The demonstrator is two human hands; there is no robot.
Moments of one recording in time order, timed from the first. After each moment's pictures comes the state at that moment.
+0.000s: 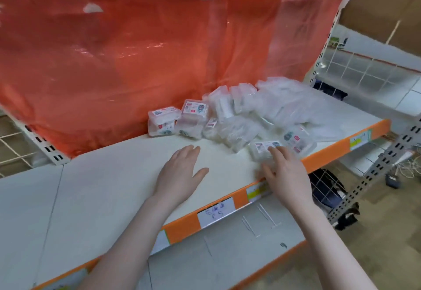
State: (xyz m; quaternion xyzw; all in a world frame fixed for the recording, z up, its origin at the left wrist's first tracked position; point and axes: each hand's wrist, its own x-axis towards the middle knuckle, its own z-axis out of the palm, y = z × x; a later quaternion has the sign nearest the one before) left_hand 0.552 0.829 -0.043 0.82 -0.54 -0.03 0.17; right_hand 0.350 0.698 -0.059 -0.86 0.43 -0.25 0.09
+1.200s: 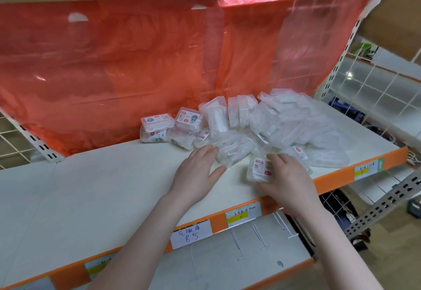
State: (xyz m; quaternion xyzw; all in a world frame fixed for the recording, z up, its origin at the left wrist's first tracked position) left_hand 0.511 0.756 -0.034 0.81 -0.55 0.00 0.20; right_hand 0.336 0.621 -0.045 -0.92 0.36 -0.15 0.08
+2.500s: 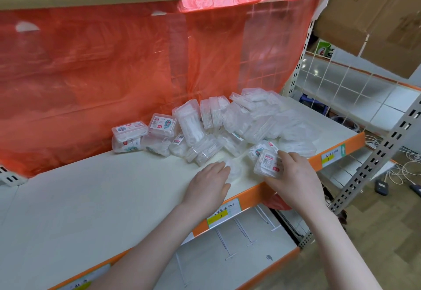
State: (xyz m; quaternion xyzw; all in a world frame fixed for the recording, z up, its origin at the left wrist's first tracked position) left_hand 0.462 0.717 -0.061 0.75 -0.65 -0.01 0.13; right_hand 0.286 0.612 -0.040 -0.85 0.47 -0.21 0.08
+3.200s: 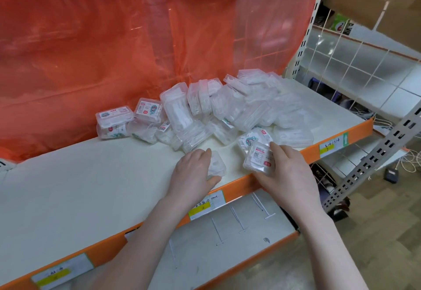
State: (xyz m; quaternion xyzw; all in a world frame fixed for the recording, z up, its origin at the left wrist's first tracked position) left_hand 0.452 0.706 -0.058 0.82 -0.56 -0.01 0.11; right_hand 0.273 0.609 -0.044 -0.87 0.42 -0.23 0.11
